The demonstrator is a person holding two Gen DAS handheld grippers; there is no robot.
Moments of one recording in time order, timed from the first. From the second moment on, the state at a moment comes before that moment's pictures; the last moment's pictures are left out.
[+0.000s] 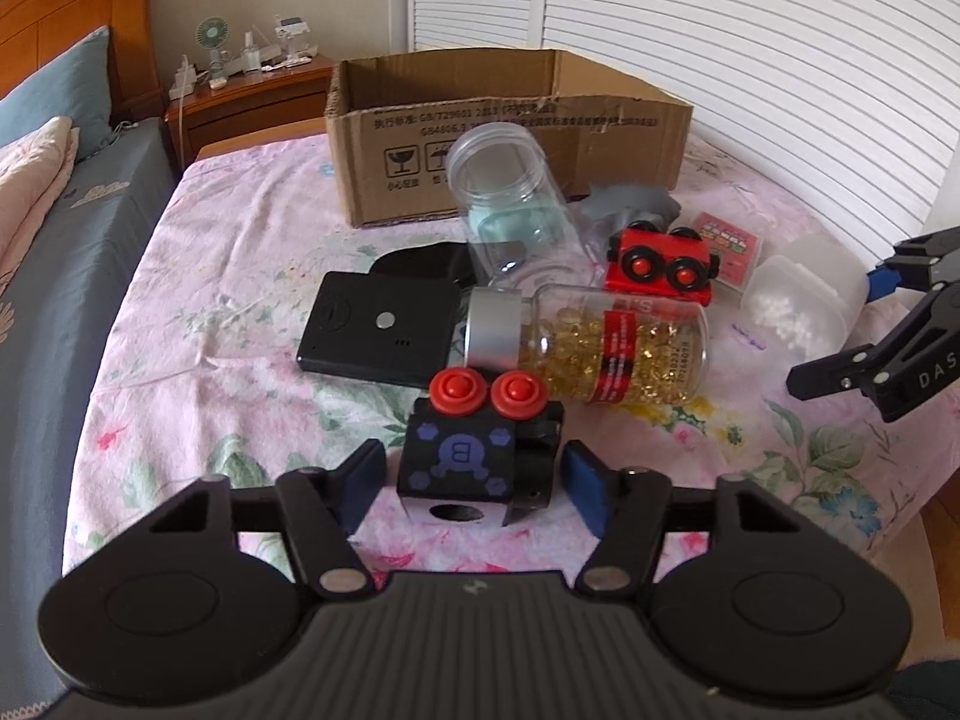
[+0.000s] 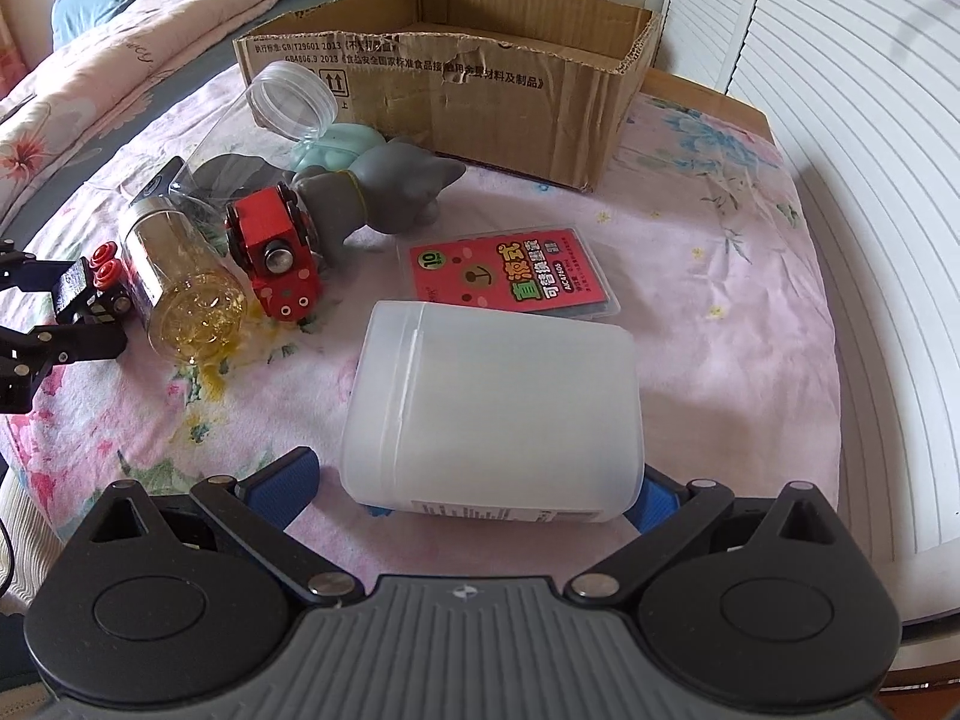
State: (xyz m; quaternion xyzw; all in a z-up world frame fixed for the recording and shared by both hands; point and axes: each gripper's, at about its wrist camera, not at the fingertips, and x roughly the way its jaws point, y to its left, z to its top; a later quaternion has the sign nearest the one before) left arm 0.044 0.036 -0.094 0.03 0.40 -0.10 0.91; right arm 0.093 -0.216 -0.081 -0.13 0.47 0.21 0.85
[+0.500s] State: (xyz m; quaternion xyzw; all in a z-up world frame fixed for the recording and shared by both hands) left arm 0.051 0.032 -0.092 0.04 0.41 -0.11 0.91; right arm 0.106 -0.201 -0.071 -0.16 0.48 0.18 0.84
